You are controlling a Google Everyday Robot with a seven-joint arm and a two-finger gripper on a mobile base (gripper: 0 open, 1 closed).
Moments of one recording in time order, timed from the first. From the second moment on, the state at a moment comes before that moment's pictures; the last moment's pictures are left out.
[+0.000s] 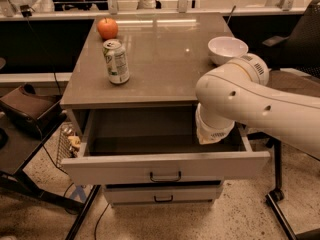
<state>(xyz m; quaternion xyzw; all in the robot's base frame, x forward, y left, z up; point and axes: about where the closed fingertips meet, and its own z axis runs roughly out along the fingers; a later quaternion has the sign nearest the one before) 0.511 -0.136 0.731 -0.73 0.67 -0.11 0.10</state>
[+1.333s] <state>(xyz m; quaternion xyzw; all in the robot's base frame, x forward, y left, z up) 0.558 -0.174 0.647 -0.71 0.69 -0.10 0.09</state>
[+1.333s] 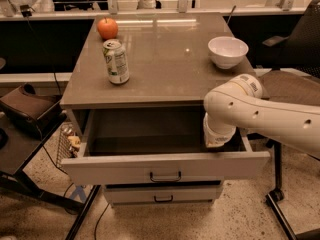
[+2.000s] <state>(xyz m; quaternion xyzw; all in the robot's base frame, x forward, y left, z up) 0.505 -0.186 0.640 -0.70 0.71 -0.06 0.08</state>
